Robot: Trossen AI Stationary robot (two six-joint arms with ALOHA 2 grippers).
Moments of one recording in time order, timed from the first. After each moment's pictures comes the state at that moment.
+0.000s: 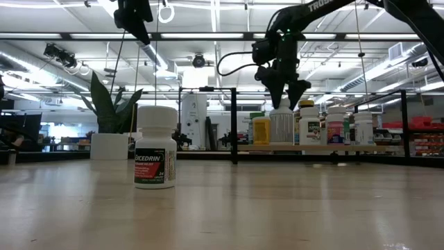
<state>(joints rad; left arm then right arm) 0.06 1.26 1.36 -1.09 -0.10 -0.33 -0.71 1.95 1.87 -1.34 -0.02 0.23</state>
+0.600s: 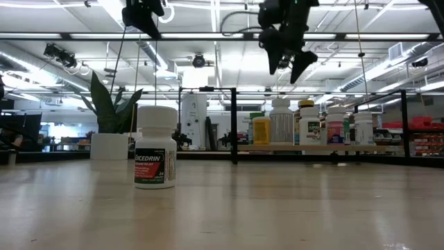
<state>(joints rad) 0.06 1.26 1.37 -1.01 -0.11 -0.30 -0.60 1.76 1.87 -1.38 -0.06 0.39</state>
